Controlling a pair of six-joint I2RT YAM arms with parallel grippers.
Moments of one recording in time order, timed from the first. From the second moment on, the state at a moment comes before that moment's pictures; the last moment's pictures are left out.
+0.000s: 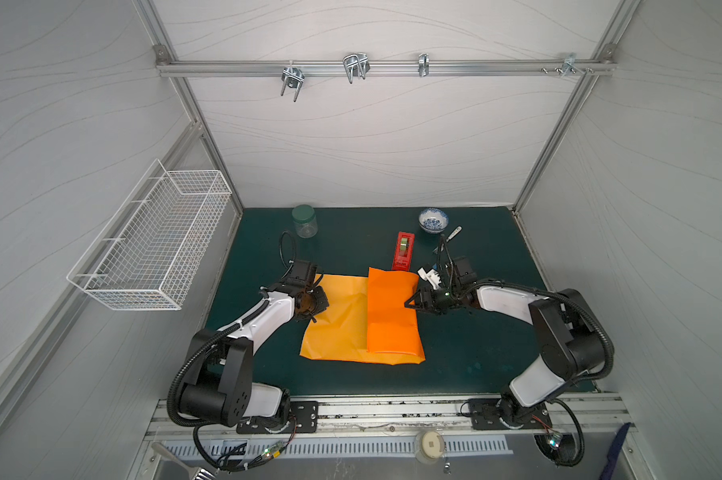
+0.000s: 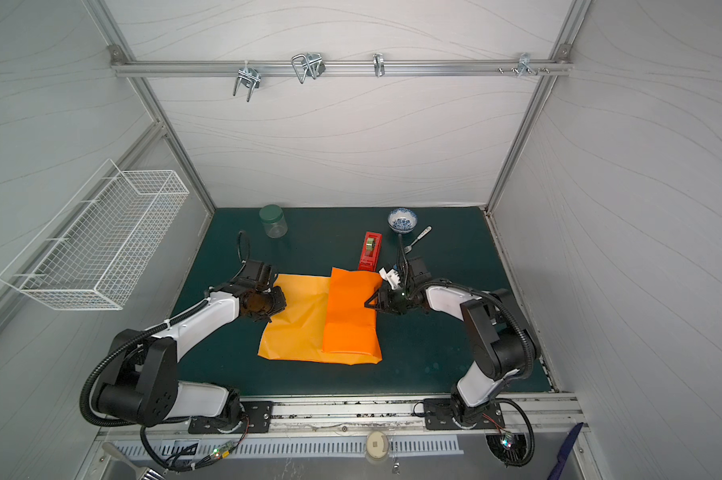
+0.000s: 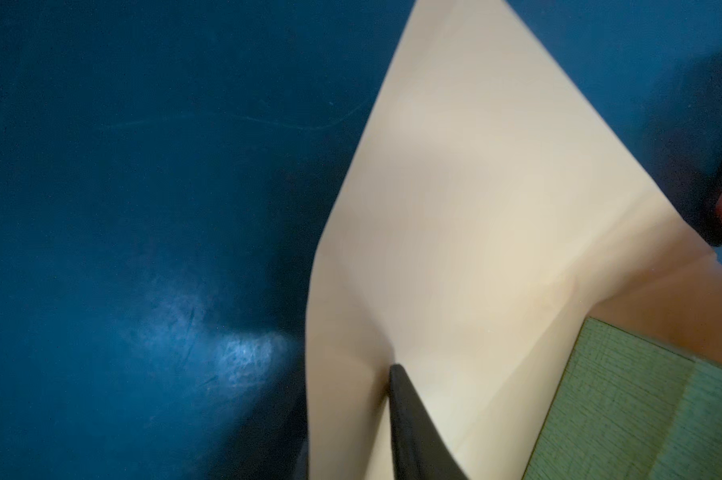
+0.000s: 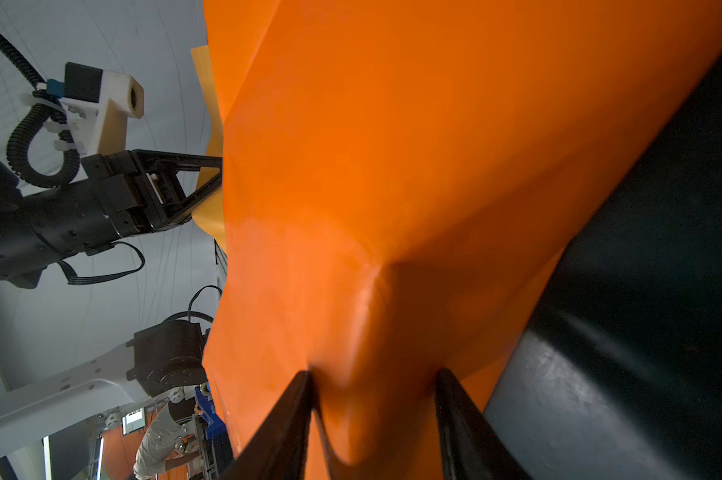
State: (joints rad) left arm -0.20 1.38 0.74 -0.52 0.06 -0.66; right arm 0.43 1.63 0.78 -0.18 -0.80 0.44
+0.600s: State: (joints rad) left arm -0.12 1.35 0.64 -0.46 0.15 -0.70; right arm 0.43 1.63 0.78 -0.18 -0.80 0.44
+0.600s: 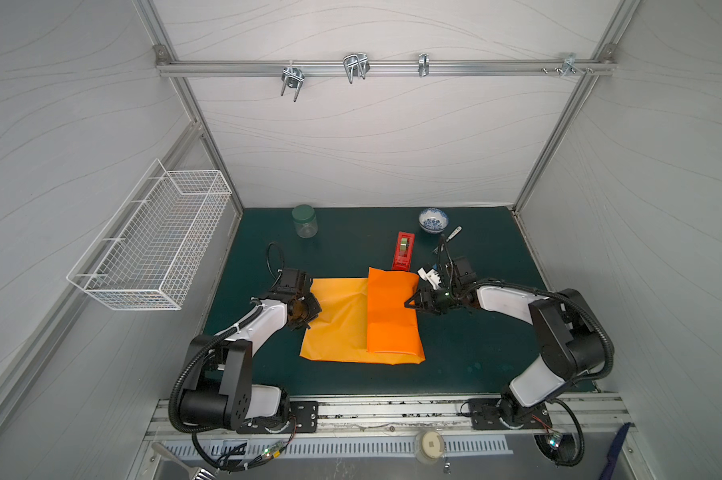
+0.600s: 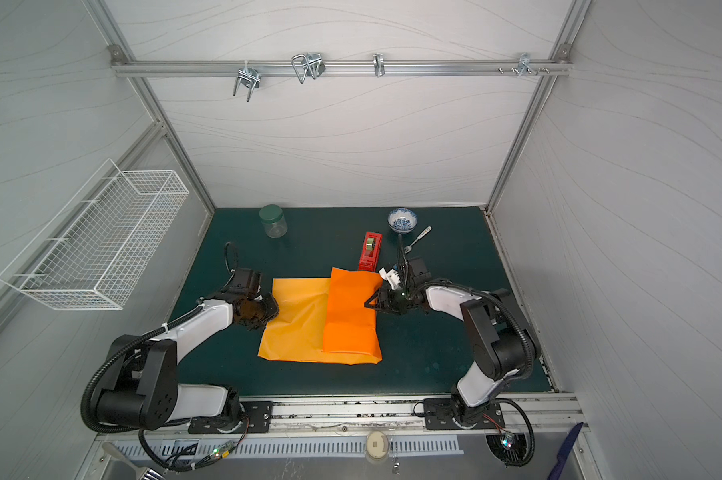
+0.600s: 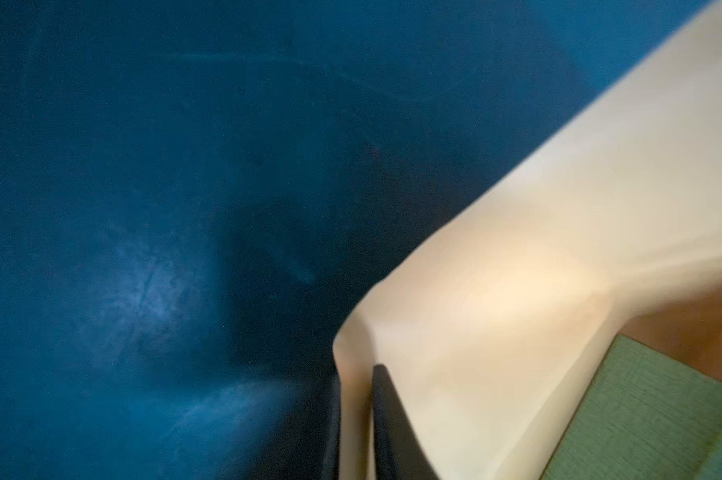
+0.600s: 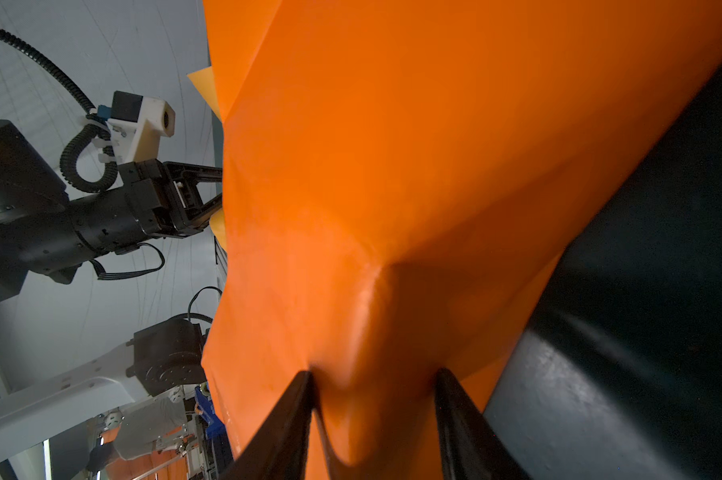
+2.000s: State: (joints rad) left arm -0.57 1.26 1.04 -0.73 -0.03 -0.70; right arm 0.45 1.63 0.80 -0.19 -0.78 0.44
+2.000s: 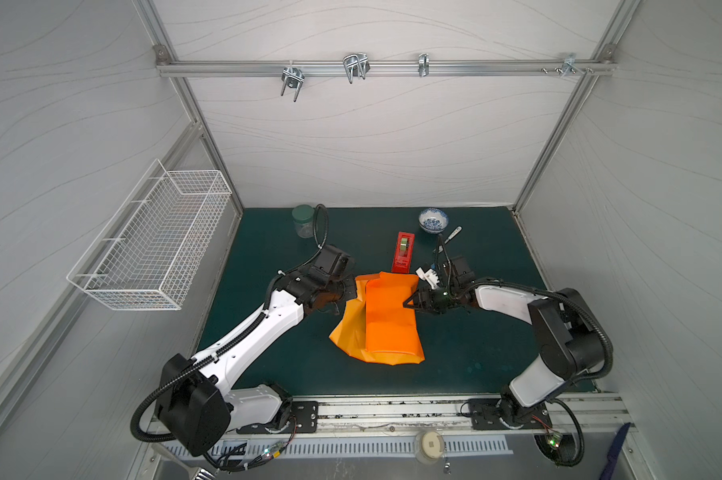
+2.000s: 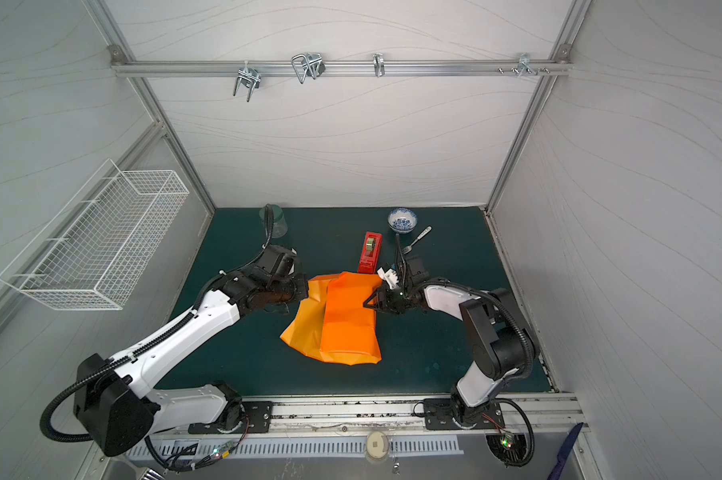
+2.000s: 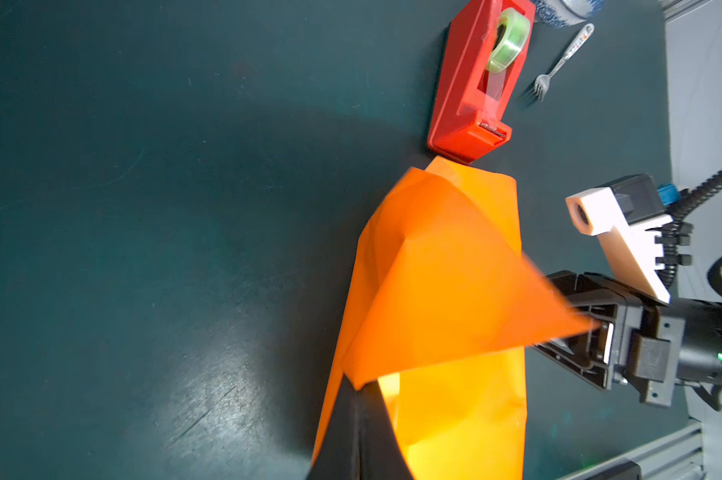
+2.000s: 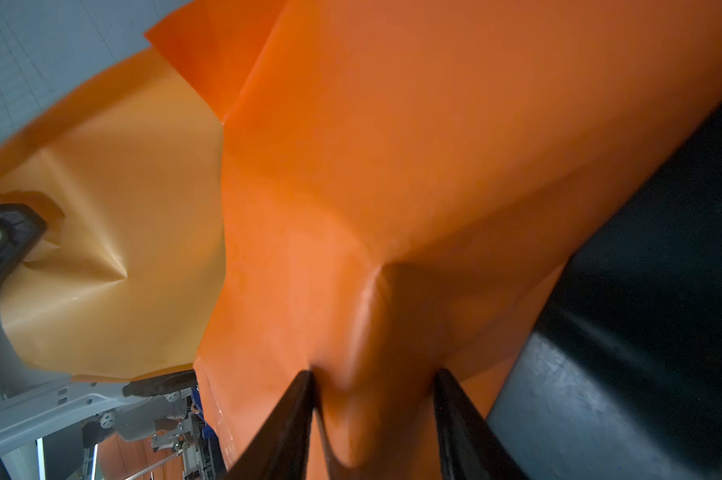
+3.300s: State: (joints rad) left arm -0.63 1.34 1.12 -0.76 -0.10 -0.71; right arm 0.47 1.62 0.82 -0.21 -0.74 0.44
